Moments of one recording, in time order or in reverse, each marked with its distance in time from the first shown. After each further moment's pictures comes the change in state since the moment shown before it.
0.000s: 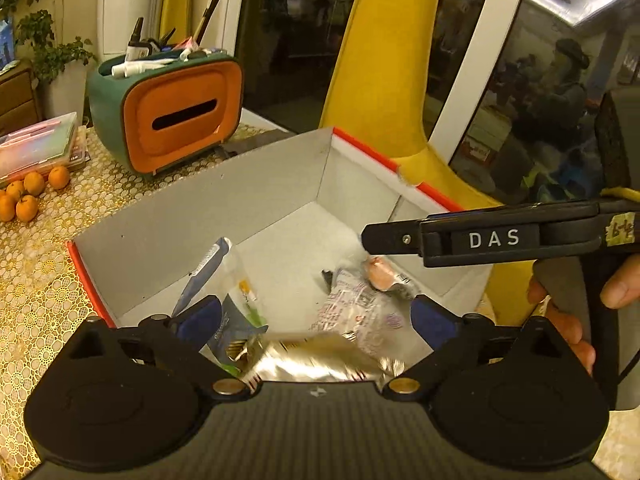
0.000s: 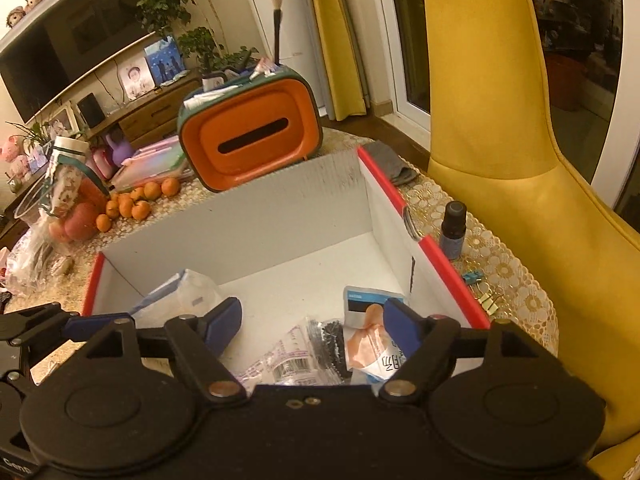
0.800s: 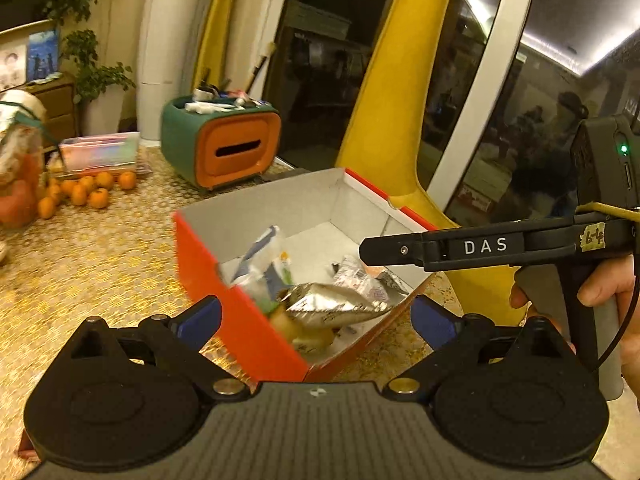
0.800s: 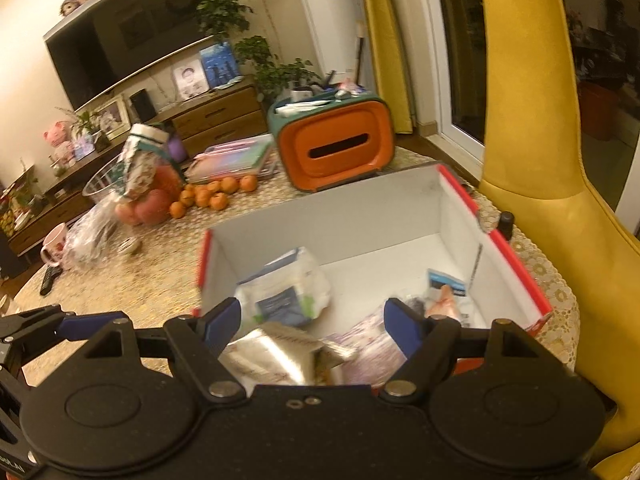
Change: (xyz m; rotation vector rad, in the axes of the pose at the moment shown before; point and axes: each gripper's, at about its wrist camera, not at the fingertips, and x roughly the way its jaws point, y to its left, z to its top) left arm -0.133 0.011 -0.064 -0.073 -0.162 0.033; right arm -0.067 0.073 -0.029 -0.098 -0.036 0.100
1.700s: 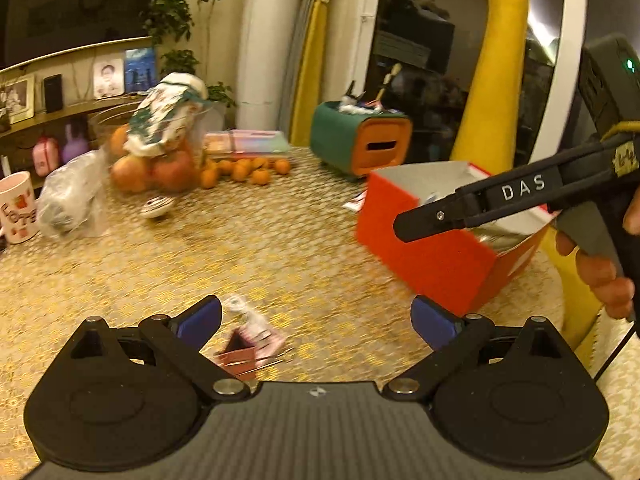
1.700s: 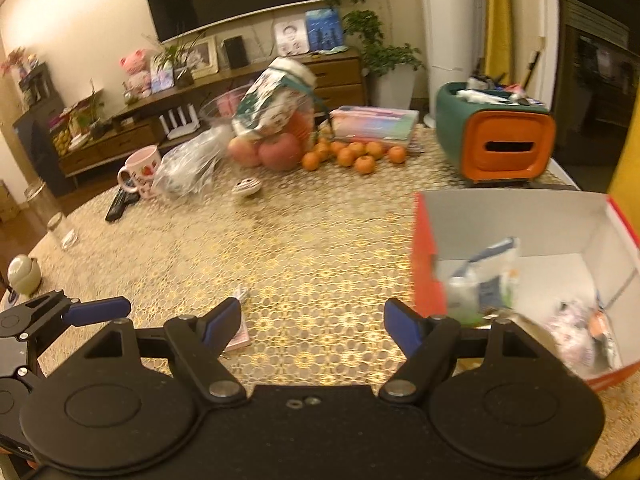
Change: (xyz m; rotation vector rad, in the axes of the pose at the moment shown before) left arm -0.104 0.119 -0.100 -0.030 -0.092 0.248; right arm 0.042 0.177 -0.031 -0.231 0.083 0.117
